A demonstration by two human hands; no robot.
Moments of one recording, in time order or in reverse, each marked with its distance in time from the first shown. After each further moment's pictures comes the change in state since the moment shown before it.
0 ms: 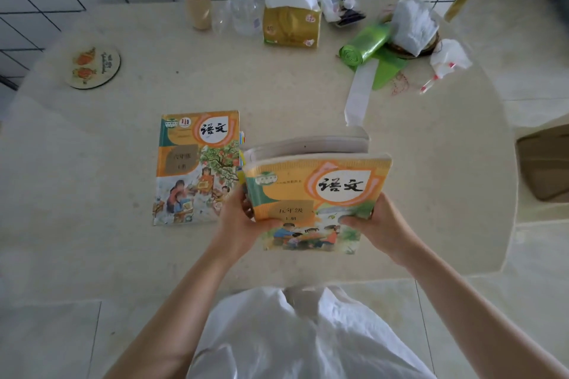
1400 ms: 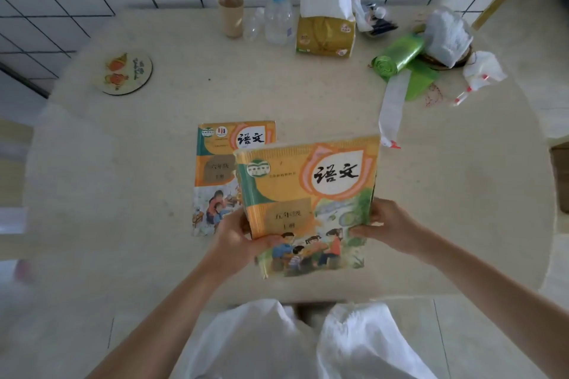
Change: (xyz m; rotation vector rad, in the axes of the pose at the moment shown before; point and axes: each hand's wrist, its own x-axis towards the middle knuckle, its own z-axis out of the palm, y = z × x) left_hand -0.004 -0.009 -0.089 0.038 -0.099 -0.020; right_hand 0.036 -0.028 0.039 -0.175 -0.272 -0.012
